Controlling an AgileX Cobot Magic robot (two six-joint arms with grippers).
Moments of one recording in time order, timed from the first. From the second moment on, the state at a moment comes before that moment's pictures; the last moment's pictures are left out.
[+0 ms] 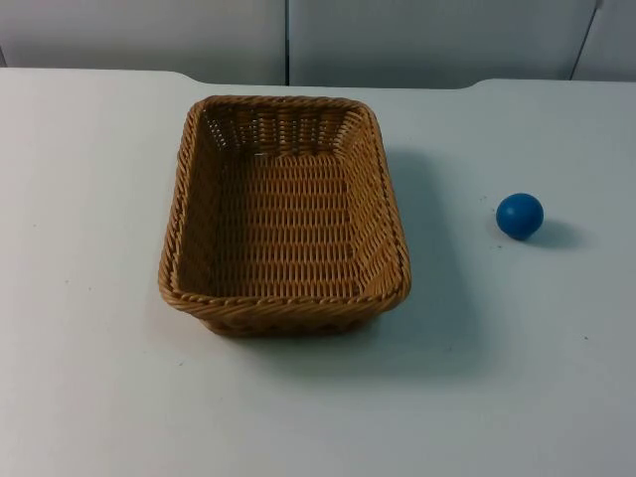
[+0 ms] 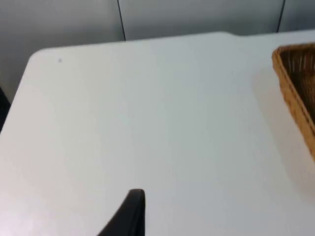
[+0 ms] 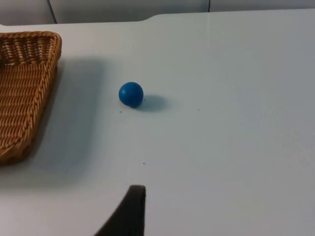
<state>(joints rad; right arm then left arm) 0.08 0.00 -0.51 -0.05 1.08 0.06 0.01 0.23 -0.61 0.01 0.93 0.07</state>
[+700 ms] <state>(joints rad) 0.08 0.00 -0.51 -0.06 1.08 0.07 -0.20 1.17 -1.02 0.07 0.53 -0.14</state>
